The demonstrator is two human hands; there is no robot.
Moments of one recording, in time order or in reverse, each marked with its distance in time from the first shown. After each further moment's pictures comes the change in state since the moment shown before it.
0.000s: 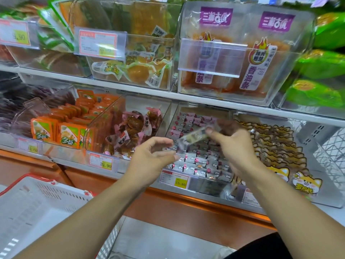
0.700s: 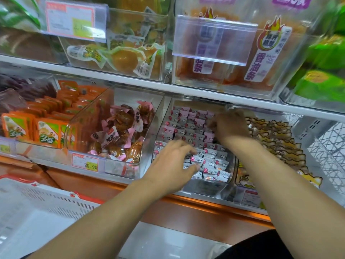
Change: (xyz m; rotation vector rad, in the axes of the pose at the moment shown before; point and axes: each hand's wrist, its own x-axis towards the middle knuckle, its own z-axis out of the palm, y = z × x) left_hand 0.027 -0.026 0.048 0.953 -0.250 0.368; right_hand 0.080 0.017 -0.007 -1.495 -0.043 -0.344
